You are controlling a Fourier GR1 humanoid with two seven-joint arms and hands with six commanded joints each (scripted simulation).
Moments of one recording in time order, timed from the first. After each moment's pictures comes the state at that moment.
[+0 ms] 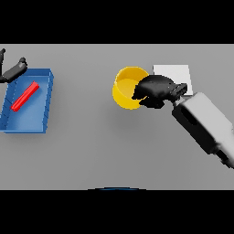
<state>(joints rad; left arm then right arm) -0.67 0.91 -0.64 -1.12 0.35 0.28 0.46 -0.76 -0.46 0.57 -1.25 0.64 0.54 -0.09</state>
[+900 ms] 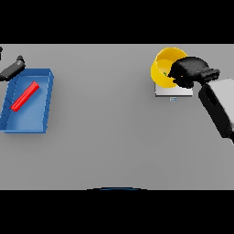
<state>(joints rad) -0.67 0.93 -0.63 -1.16 0.37 0.30 0.51 -0.87 -0.54 0.50 -0.83 0.67 0.36 -0.12</state>
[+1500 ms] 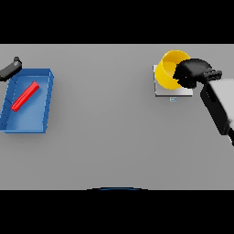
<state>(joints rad) -0.67 0.93 -0.62 -1.14 0.38 0.28 0.51 -0.91 -0.52 0.50 -0.66 0.68 0.32 -0.15</state>
